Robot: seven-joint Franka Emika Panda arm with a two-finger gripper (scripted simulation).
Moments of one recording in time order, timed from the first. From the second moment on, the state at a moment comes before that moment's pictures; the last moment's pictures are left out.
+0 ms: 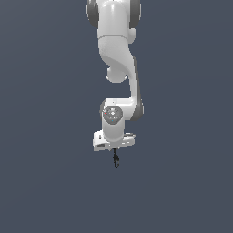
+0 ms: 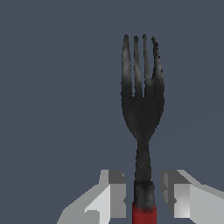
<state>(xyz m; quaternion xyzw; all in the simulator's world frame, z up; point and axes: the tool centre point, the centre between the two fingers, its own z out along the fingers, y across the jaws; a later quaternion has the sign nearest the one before) 0.045 -0.012 0.012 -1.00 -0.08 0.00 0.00</state>
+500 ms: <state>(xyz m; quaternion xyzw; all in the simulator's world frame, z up) 0.022 -0.003 0.035 -1.00 -0.08 0.00 0.00</state>
